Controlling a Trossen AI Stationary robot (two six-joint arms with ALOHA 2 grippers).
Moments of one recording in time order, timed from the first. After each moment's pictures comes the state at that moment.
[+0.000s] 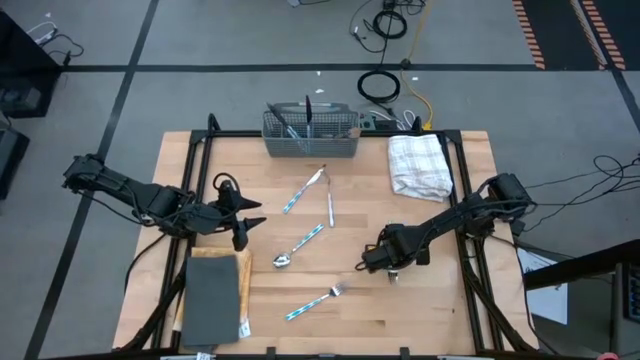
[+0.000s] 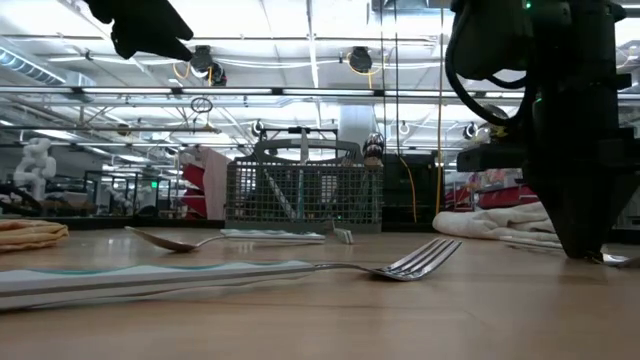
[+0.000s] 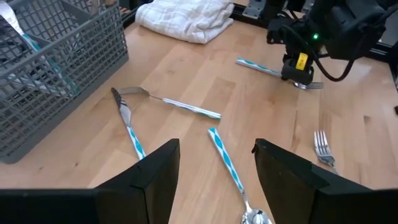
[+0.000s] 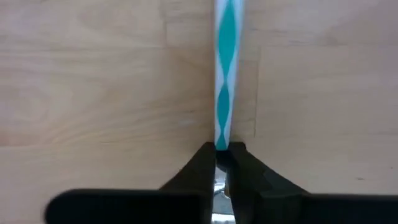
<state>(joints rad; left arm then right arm) -0.38 0.89 0.78 -0.53 -0.56 -0.51 0.34 1.79 0.94 -0.84 0.08 1.96</state>
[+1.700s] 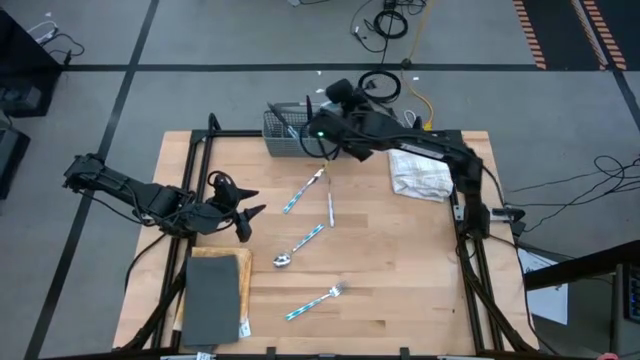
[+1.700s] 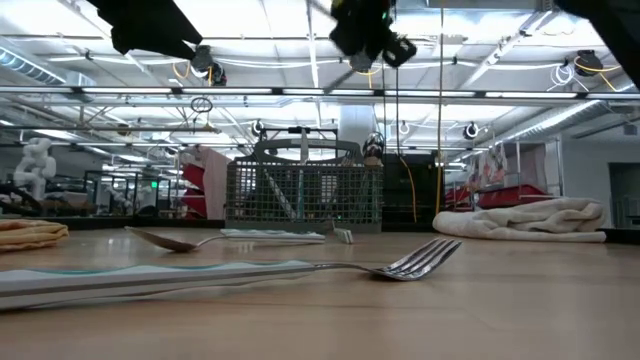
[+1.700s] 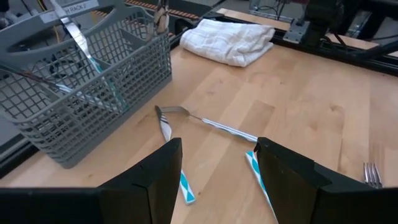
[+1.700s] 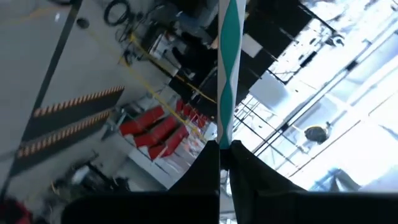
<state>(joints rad) -0.38 0.89 0.78 -0.53 -0.75 -0.52 -0.25 2.00 2.15 -1.12 1.33 -1.23</state>
